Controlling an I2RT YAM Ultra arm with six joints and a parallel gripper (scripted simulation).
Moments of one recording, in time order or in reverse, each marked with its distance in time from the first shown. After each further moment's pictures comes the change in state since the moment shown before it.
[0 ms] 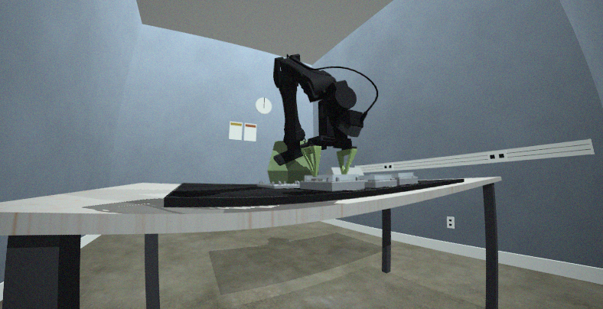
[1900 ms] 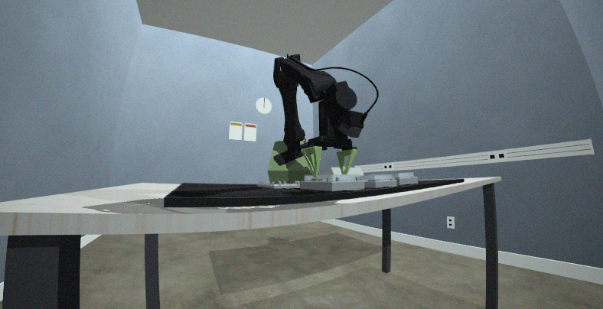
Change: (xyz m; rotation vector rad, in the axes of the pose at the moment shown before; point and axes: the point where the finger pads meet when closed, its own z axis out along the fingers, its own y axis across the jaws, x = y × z) arm 0.001 0.002 0.001 0.000 0.000 -0.001
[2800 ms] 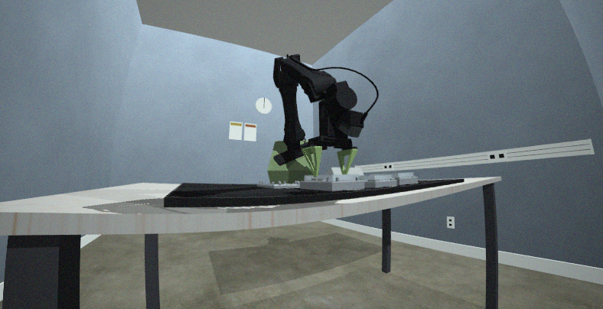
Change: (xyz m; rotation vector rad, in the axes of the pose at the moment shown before) arm 0.001 0.001 -0.001 0.000 0.000 0.000
